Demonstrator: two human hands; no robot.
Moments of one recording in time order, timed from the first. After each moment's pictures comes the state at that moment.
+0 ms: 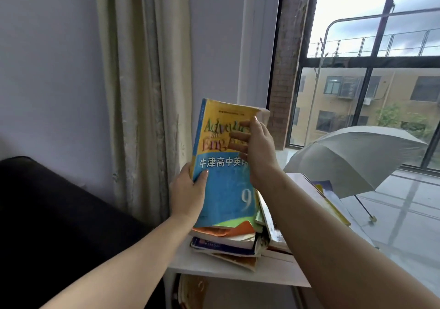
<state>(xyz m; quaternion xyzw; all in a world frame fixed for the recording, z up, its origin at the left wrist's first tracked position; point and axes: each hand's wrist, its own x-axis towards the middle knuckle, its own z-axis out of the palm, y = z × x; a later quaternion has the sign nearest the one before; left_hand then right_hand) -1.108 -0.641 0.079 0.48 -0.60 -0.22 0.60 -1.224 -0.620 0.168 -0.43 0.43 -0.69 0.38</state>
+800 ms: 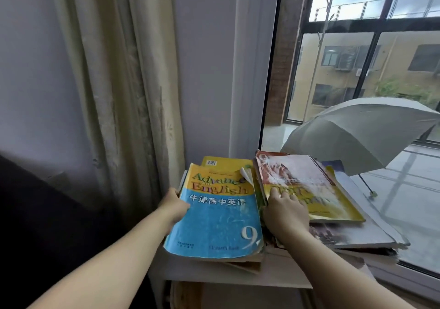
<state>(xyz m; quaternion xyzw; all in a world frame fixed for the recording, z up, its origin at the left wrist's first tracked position) -1.099 -0.731 0.003 0.68 -0.52 -0.44 0.28 -1.307 -0.669 -0.004 -0.56 0.83 -0.04 -0.02</state>
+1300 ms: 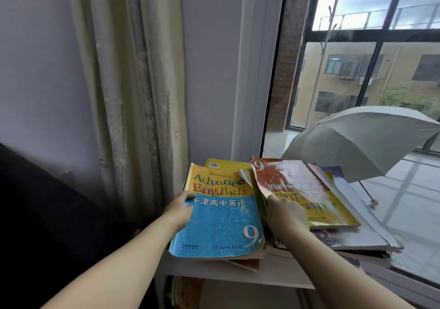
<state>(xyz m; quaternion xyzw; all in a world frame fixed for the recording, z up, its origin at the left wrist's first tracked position) -1.097 -0.717 -0.008 0.63 -0.59 -0.42 0.28 -1.303 -0.653 0.013 -0.60 0.80 -0.05 -0.04</state>
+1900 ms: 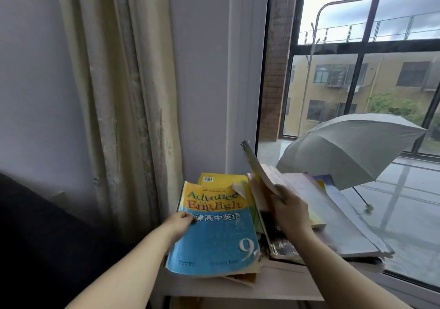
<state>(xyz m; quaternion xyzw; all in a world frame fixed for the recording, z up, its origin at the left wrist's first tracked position) -1.101 -0.718 0.003 0.62 -0.53 -0.51 0.28 -1.319 -0.643 0.036 -0.51 0.71 -0.47 0.10</state>
